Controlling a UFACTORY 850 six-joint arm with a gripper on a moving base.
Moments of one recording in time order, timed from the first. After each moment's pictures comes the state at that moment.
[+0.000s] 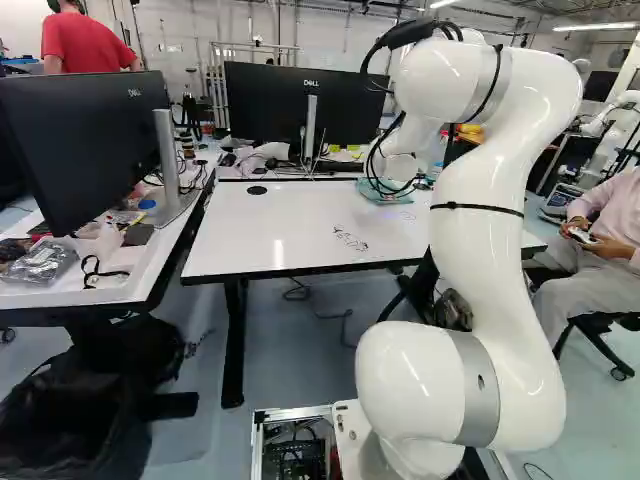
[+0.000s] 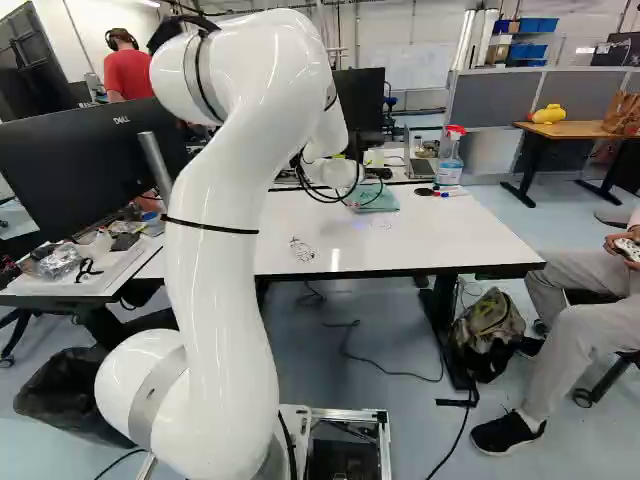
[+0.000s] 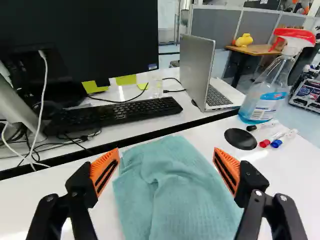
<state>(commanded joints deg) -16.5 -36.1 -72.9 0.9 32.4 0.0</state>
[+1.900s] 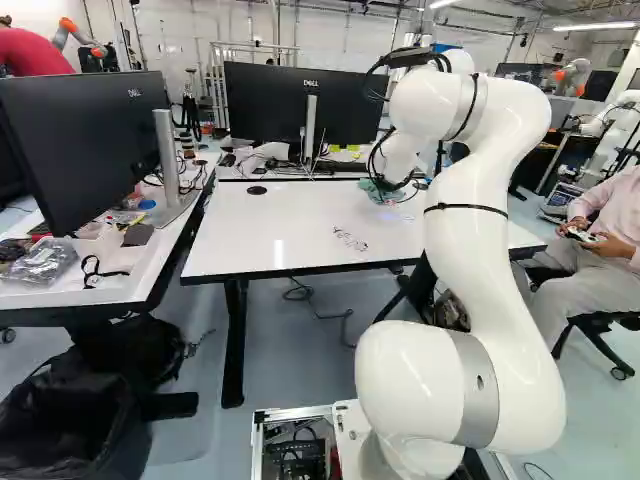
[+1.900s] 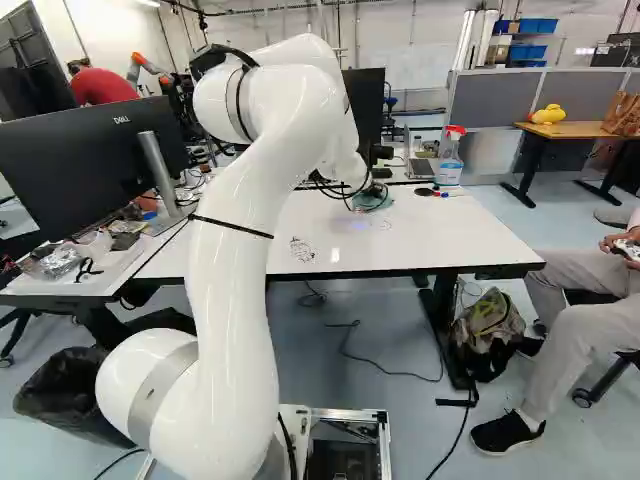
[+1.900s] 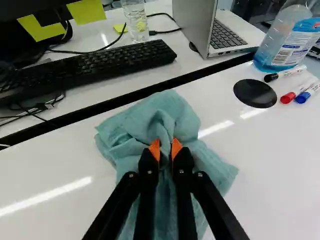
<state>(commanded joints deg) -17.4 -43.3 -82.8 3.4 12.4 0.0</state>
